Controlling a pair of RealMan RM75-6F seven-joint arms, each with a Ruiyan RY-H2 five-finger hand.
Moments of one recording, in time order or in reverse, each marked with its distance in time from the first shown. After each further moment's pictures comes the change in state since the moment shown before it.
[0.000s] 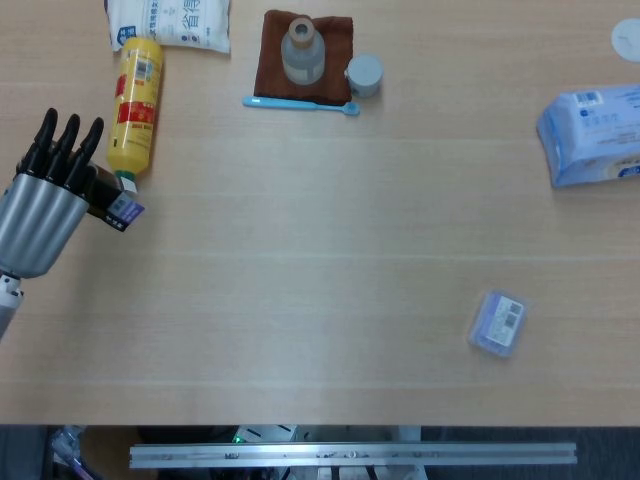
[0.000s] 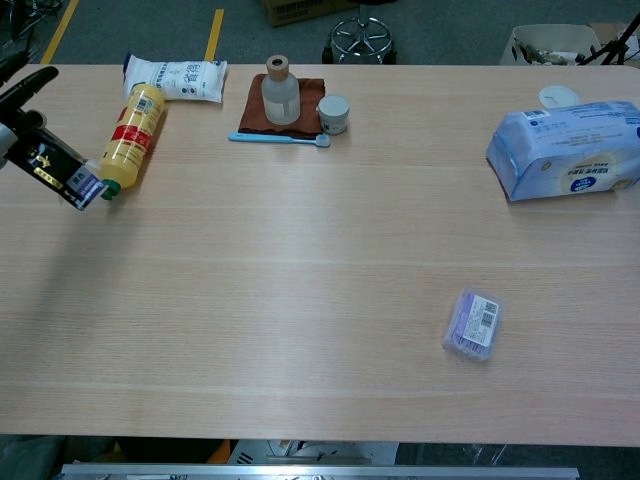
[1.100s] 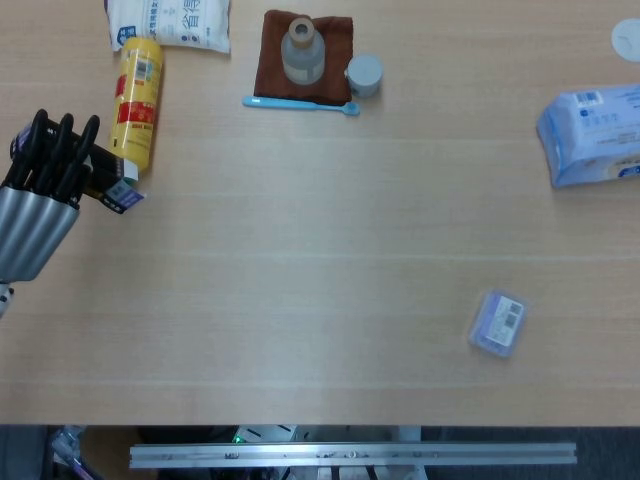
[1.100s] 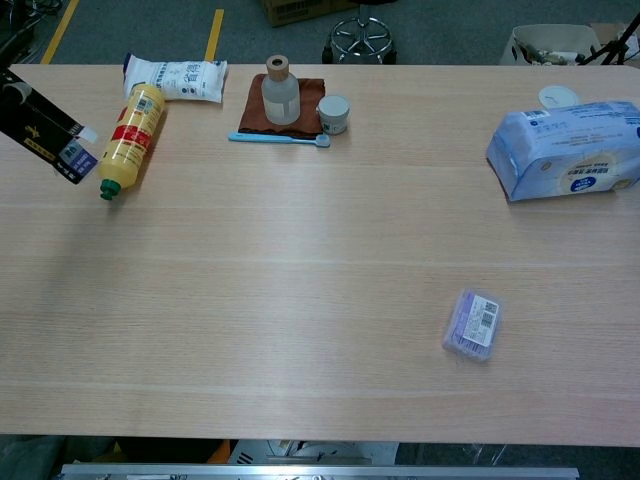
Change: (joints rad) left arm 0.003 -0.258 -0.021 0.569 0.119 0.355 -0.227; right arm -0.002 0.001 -0.001 -0.003 0.005 -0.003 -0.003
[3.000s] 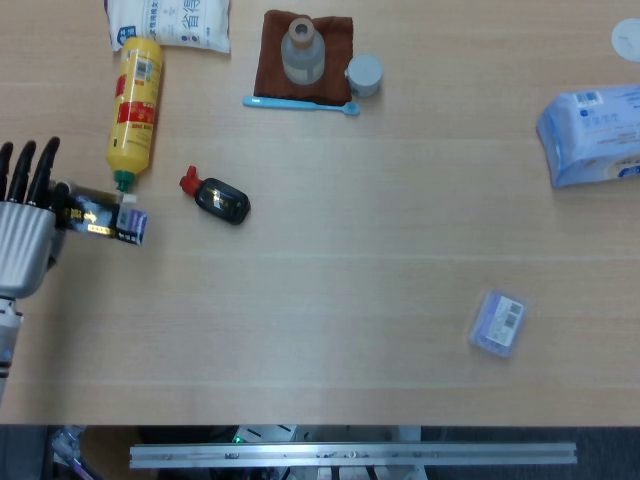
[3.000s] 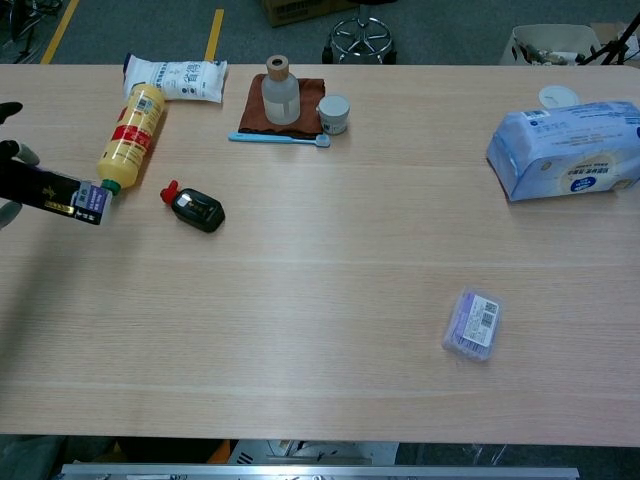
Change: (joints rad) left arm 0.099 0.120 0.031 -0.532 -0.327 -0.347 -0.255; right arm -0.003 0.003 -0.001 -0.007 0.013 -0.009 -0.007
